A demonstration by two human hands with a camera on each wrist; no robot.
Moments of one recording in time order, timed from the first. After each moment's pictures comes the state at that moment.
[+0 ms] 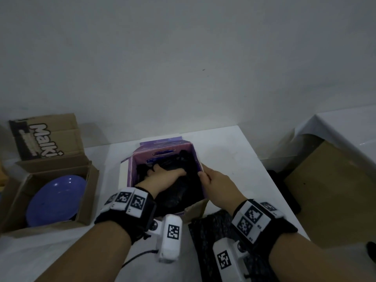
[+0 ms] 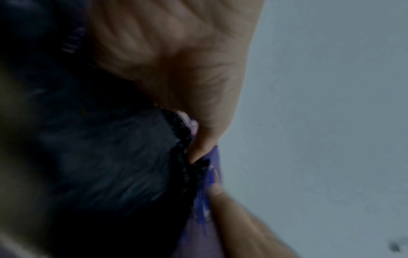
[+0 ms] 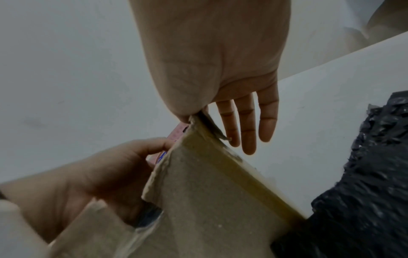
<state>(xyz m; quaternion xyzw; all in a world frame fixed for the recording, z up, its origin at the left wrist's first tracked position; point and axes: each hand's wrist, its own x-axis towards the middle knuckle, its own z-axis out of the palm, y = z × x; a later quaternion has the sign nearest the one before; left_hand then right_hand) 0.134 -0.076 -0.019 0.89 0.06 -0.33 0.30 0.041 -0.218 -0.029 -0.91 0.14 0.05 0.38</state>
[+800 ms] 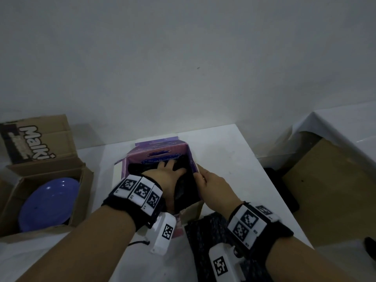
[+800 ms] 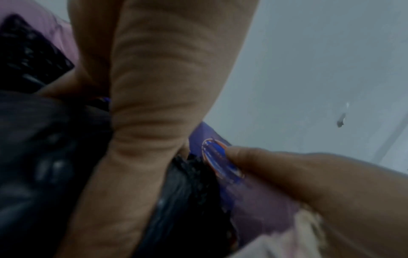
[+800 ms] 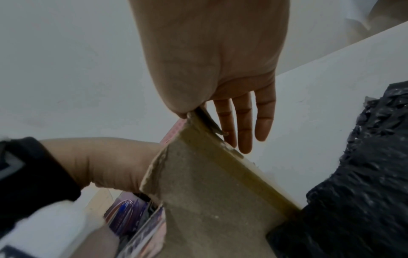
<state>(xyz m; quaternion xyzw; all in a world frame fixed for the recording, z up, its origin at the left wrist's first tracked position) 0.138 -0.093 -0.004 0.87 -0.35 -0.31 -0.13 0.040 -0.218 -0.033 -0.90 0.15 0.05 0.41</state>
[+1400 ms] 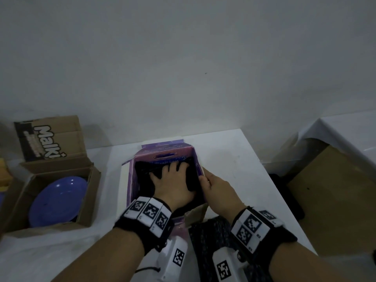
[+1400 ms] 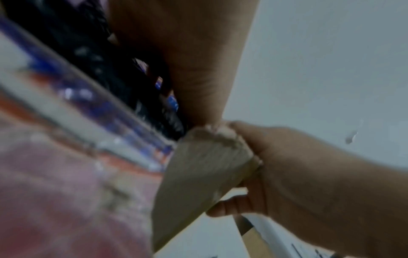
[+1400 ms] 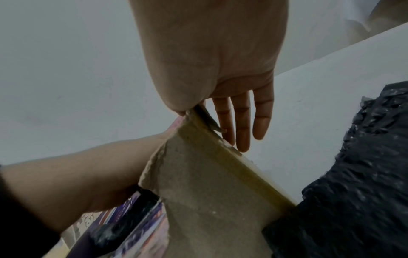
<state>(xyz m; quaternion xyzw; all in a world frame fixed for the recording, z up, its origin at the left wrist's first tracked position) 0.108 -0.096 -0.025 0.96 -0.21 -0.14 0.11 0.040 -0.217 -0.036 -0.90 0.15 0.03 0.41</state>
